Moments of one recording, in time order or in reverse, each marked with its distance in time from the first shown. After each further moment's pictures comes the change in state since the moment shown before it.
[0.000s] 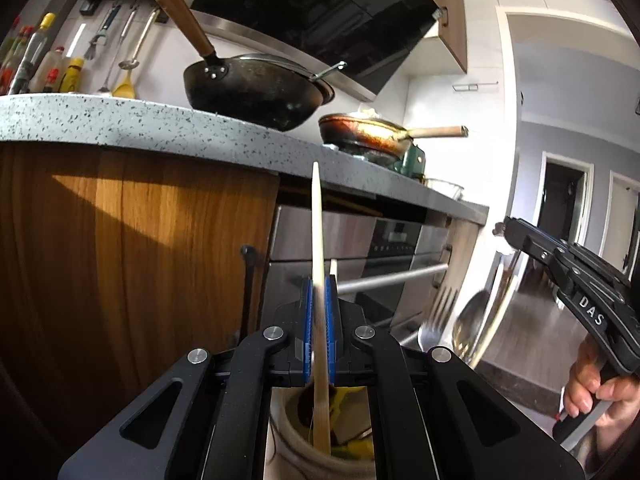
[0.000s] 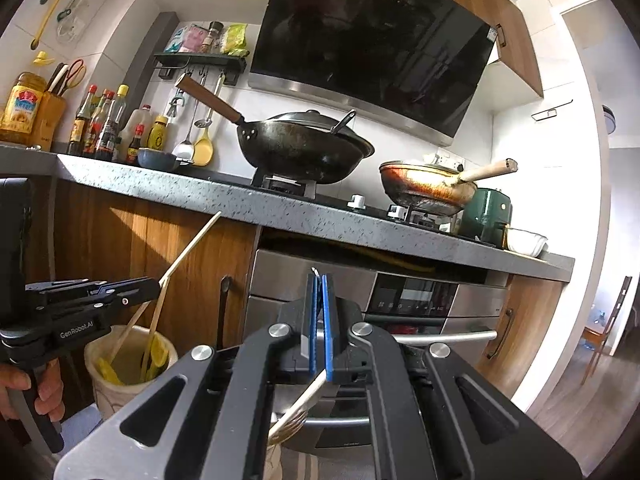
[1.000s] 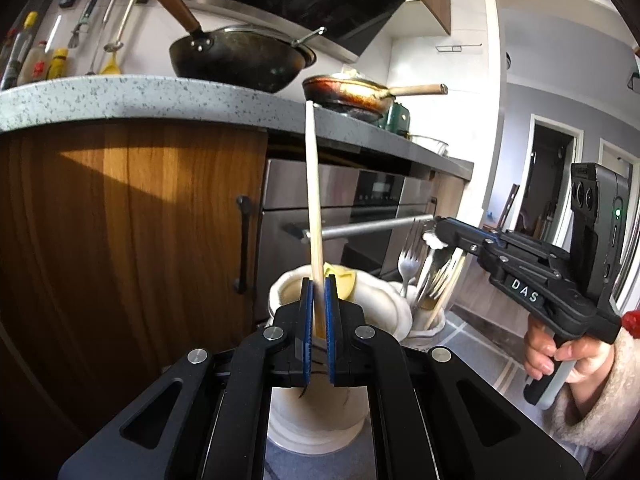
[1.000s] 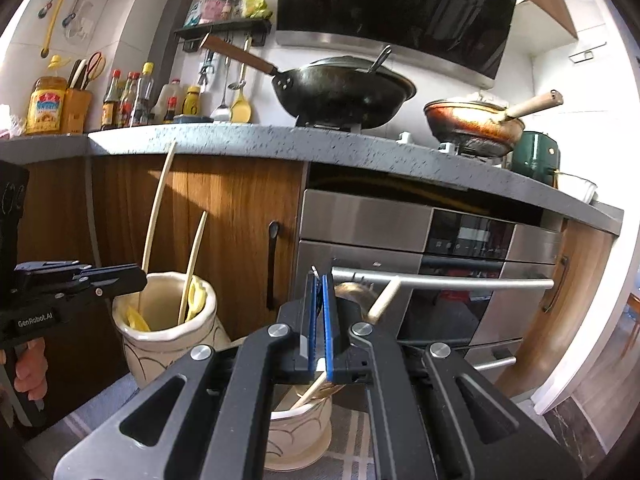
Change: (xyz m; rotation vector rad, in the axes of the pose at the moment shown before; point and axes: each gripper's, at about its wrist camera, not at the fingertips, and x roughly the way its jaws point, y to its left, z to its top) left arm -0.032 -0.002 -0.018 0.046 0.152 -0.045; right arm 0.019 0.005 -0.033 0.066 0.152 0.205
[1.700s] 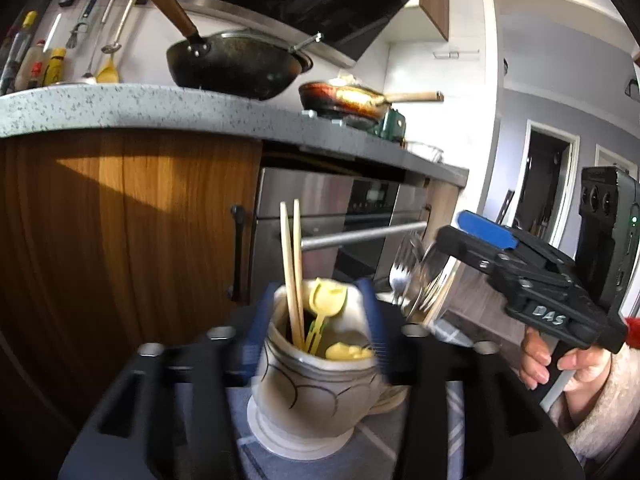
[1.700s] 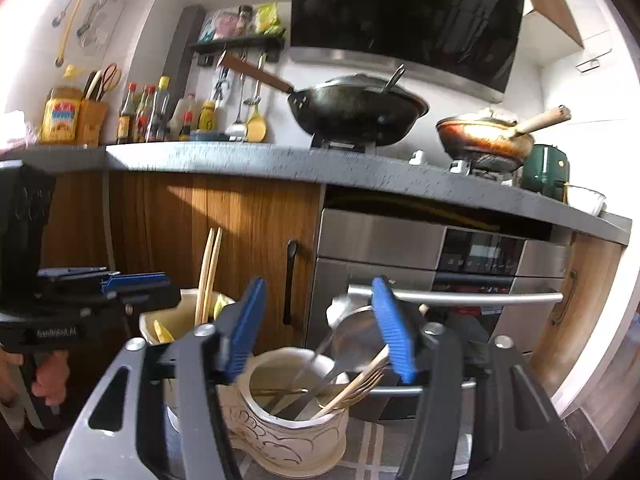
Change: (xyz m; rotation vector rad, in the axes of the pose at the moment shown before) left arm -0.008 -0.004 0.012 -0.012 -0.032 -0.013; right arm -0.026 0.000 0.016 0.028 -0.066 0.031
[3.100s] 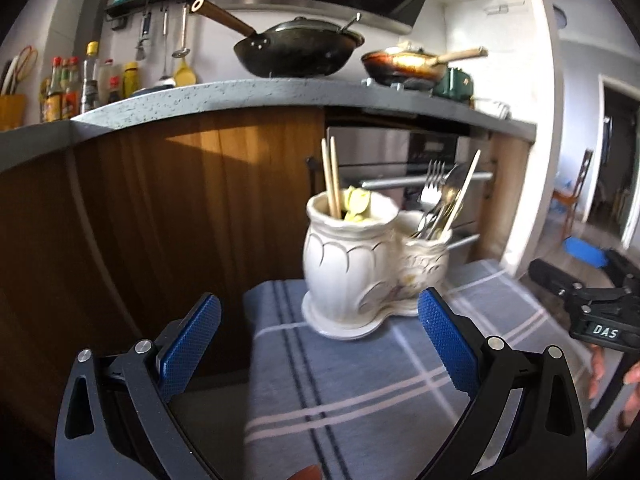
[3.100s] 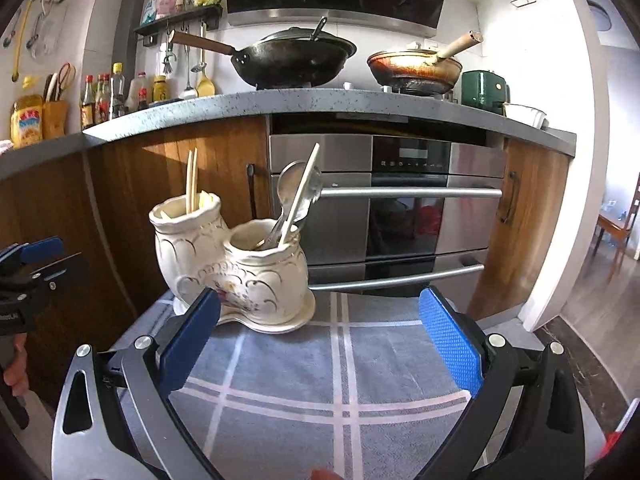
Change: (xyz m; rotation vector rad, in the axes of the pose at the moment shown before) left arm -0.074 -0.066 -0.047 0.056 0.153 0.397; right arm -0.087 -0.007 -0.070 0.141 0.223 -0.155
